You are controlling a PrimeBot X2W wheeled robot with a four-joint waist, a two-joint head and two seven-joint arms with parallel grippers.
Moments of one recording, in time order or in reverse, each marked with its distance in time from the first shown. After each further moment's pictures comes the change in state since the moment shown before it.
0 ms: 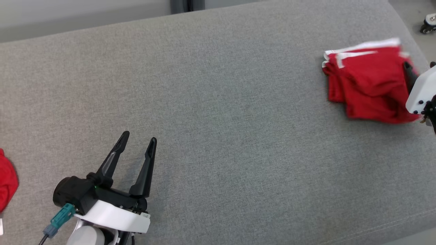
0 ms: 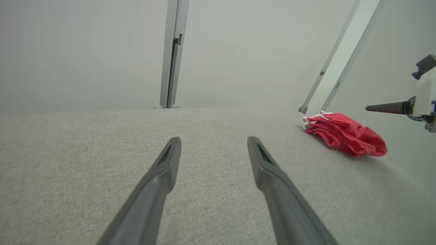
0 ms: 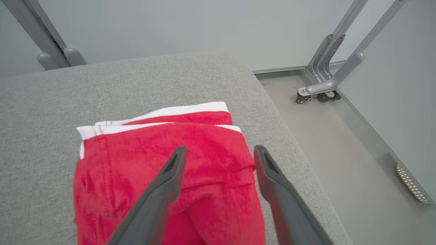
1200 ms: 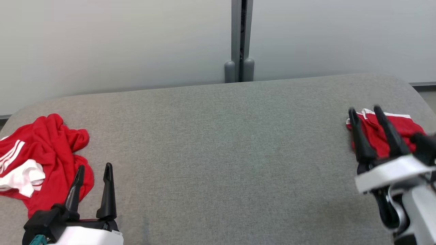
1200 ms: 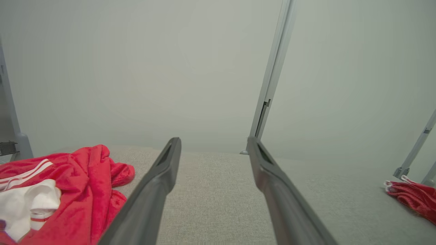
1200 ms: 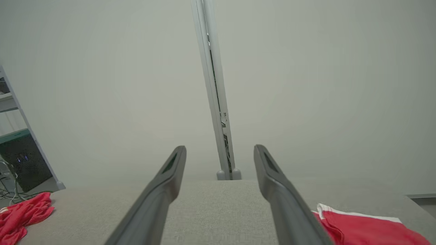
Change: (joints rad) left arm 0.148 -0.110 0.257 0.042 0.058 0.043 0.000; right arm 0.719 0.109 -0.356 -0.908 -0.183 0.000 -0.260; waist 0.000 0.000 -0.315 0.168
